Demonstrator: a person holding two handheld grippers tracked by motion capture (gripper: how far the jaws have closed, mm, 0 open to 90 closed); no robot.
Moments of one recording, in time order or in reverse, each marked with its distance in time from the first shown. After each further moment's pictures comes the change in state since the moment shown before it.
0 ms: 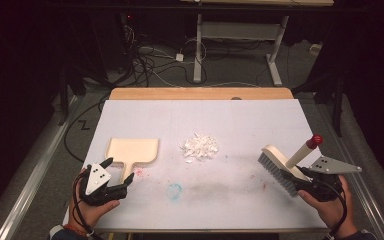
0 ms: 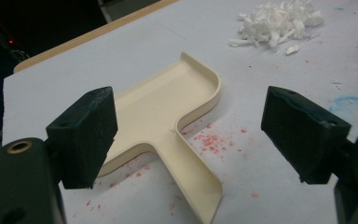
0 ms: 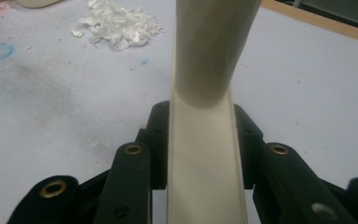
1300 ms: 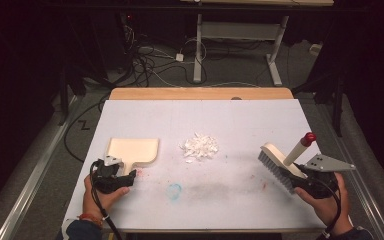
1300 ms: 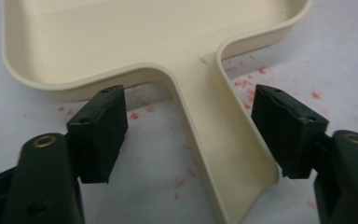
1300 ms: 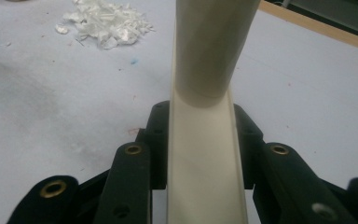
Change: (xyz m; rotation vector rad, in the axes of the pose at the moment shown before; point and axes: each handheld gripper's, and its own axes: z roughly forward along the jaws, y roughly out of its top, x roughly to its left) left arm 0.018 -0.008 0.067 0.377 0.037 -0.295; right arm 0.001 0.004 0.008 0.014 -0.048 -0.021
